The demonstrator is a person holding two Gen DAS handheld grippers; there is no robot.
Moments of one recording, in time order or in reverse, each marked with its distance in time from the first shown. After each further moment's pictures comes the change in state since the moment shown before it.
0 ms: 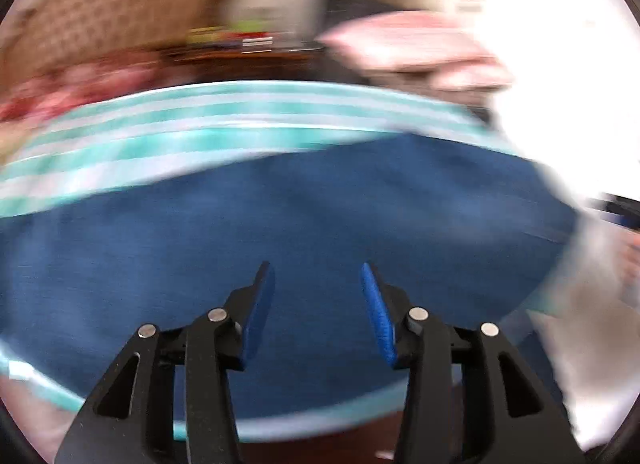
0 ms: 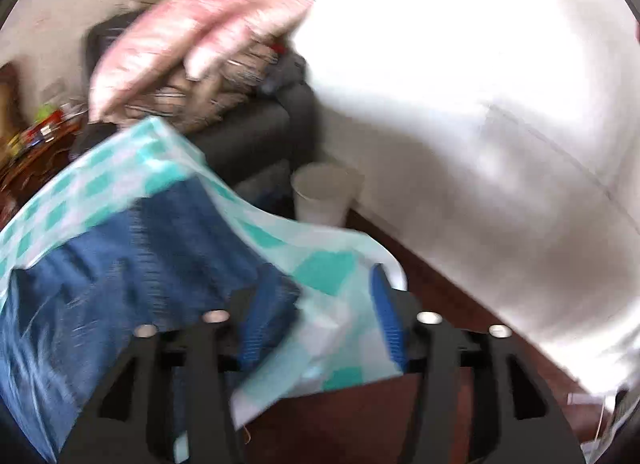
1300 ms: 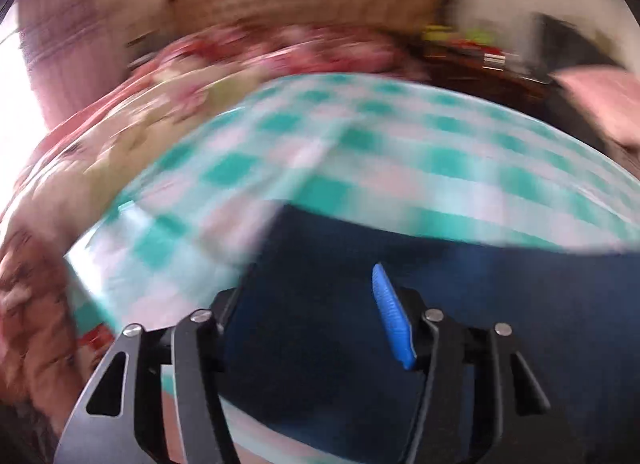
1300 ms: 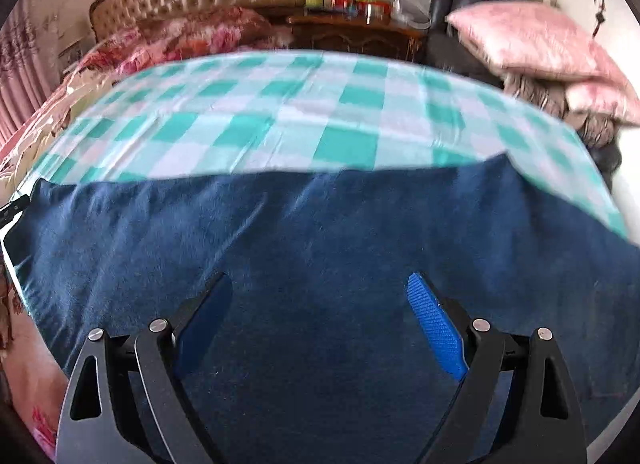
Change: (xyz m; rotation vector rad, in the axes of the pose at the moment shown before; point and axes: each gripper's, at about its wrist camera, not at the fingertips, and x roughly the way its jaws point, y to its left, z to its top) left arm -0.041 0.268 0.013 -0.219 0.008 0.434; right arm -0.115 0.393 -0.149 -0.677 0.140 0.631
